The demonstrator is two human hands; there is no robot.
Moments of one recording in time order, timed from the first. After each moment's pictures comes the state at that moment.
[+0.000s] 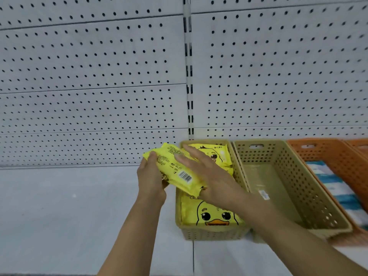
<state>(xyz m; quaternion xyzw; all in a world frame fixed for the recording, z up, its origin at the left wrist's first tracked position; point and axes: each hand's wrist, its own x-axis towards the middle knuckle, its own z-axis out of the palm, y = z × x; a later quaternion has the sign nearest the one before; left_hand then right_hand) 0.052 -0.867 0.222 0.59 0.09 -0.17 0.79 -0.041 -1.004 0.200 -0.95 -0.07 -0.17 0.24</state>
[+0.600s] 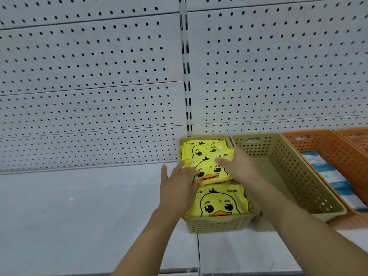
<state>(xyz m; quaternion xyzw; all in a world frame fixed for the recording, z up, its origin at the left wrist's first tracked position) 0.031 -0.870 0.175 0.90 -0.40 -0.02 0.16 -0.046 -1.028 0.210 -0.81 0.41 -0.11 0.41</state>
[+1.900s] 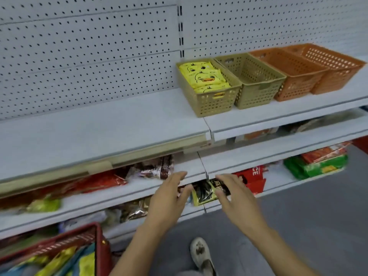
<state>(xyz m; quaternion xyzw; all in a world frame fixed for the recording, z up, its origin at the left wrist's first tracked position) -0.138 -0.533 0.081 0.82 -0.45 -0.16 0.31 -0.301 -0.655 0.068 -0.88 0.34 -0.18 0.28</state>
